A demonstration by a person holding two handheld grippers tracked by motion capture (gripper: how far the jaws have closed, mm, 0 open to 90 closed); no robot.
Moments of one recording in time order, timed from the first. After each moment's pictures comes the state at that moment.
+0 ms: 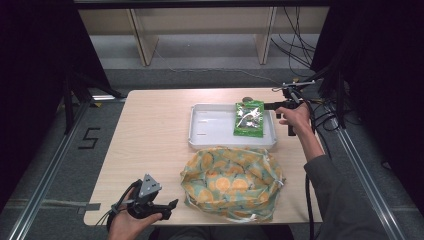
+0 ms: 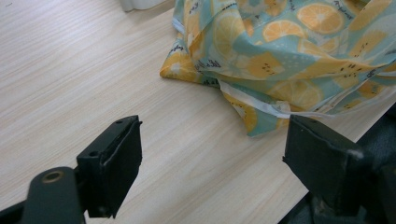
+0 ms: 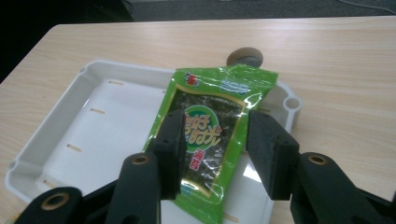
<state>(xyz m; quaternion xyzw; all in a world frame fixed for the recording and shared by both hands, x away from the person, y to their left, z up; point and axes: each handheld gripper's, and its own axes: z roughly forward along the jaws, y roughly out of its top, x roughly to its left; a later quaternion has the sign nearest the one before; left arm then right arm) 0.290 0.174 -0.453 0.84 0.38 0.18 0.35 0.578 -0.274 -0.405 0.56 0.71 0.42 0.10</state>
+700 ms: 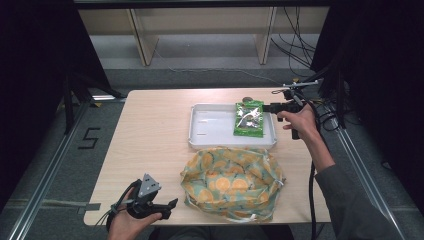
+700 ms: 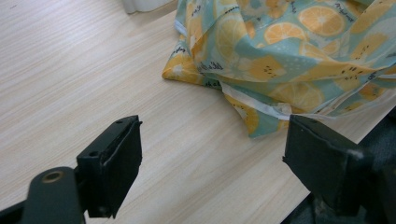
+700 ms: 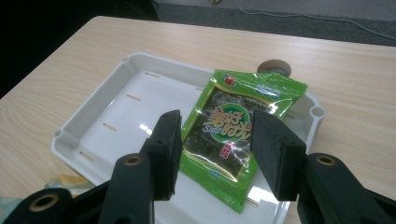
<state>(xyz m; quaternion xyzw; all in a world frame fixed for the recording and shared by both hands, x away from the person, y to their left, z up) 0.289 0.175 -0.452 0.83 0.39 0.18 0.35 0.546 -0.267 -0.380 0.49 0.75 0.43 0.11</state>
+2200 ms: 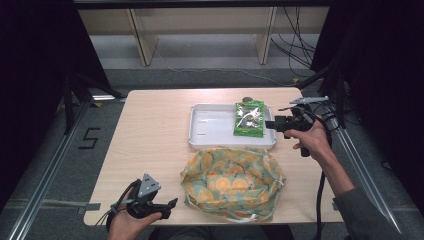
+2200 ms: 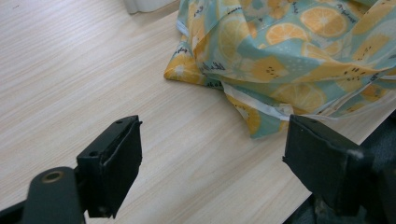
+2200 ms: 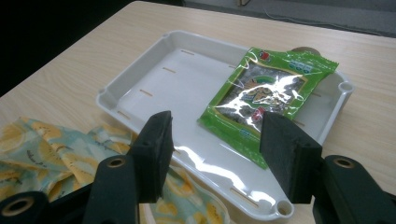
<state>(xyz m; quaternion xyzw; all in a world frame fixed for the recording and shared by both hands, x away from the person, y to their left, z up) 0.290 0.176 -0.452 0.83 0.39 0.19 0.35 0.482 -0.276 -0.381 0.45 0.77 0.45 0.10</state>
